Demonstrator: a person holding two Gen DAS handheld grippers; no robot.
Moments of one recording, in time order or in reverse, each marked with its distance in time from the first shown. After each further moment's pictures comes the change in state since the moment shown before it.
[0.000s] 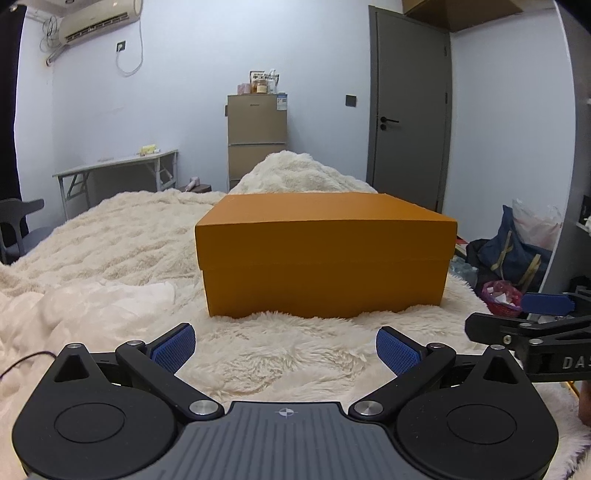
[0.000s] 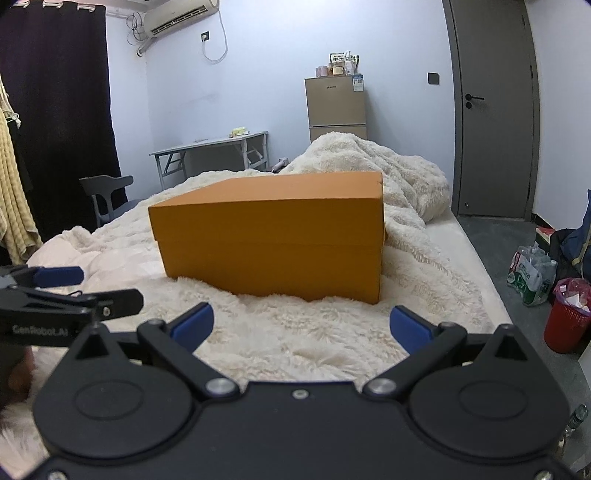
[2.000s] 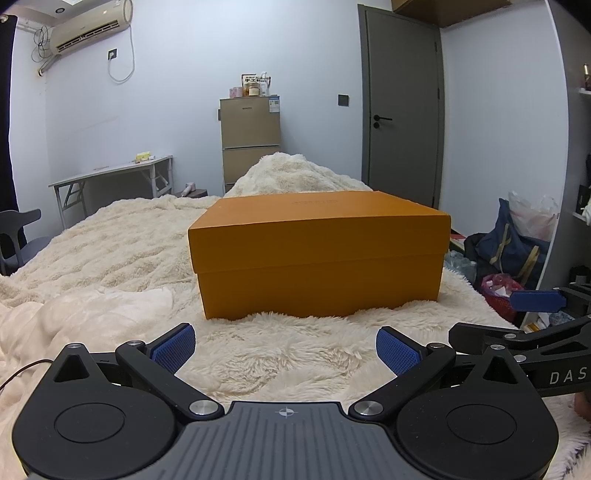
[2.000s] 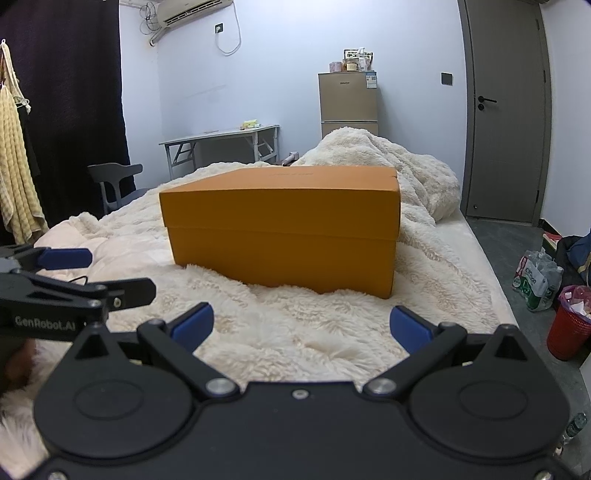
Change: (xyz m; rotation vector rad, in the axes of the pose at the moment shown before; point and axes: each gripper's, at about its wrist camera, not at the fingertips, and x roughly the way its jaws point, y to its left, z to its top) left arm 0.000 -0.001 -0.001 0.027 0.000 -0.010; right arm 0.001 0.006 -0.004 -0.045 0.014 0.025
